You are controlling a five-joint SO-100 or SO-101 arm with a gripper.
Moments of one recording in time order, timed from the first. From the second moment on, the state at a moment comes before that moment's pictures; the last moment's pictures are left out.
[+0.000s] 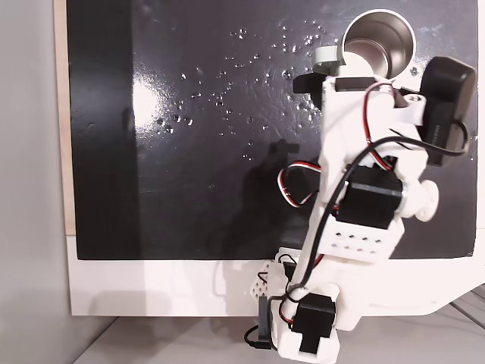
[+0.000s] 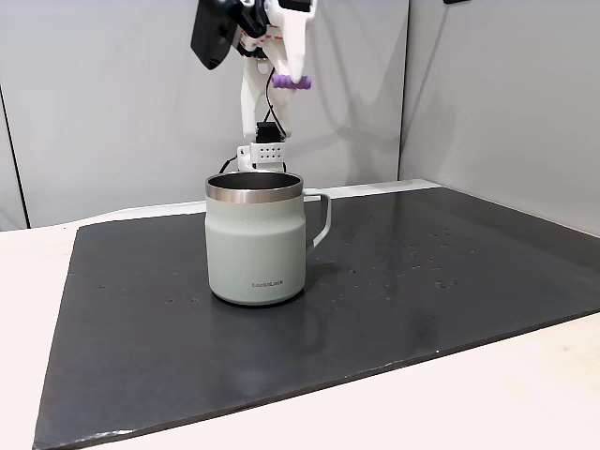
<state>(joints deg) 11.9 105.0 63.4 86.5 -10.9</state>
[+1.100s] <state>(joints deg) 19.2 68.2 26.1 93.3 -11.1</state>
